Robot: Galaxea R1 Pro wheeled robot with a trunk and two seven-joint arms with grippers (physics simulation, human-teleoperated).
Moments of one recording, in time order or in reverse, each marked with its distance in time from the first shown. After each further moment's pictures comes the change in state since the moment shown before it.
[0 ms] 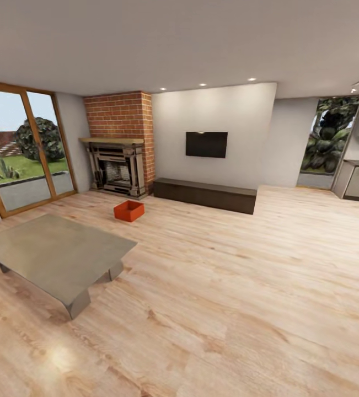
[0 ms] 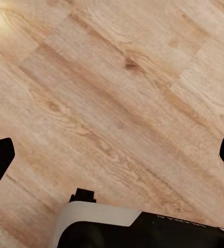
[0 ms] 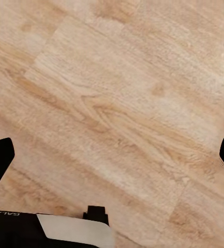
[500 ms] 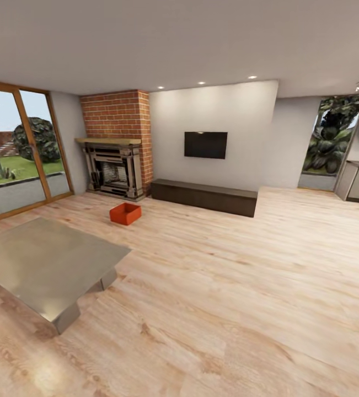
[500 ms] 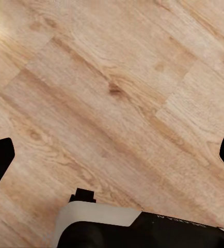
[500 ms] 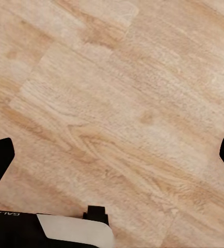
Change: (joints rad) left arm 0.000 0.000 0.000 0.000 0.000 0.000 0.000; right arm 0.000 0.000 0.000 0.000 0.000 0.000 0.000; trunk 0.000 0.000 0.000
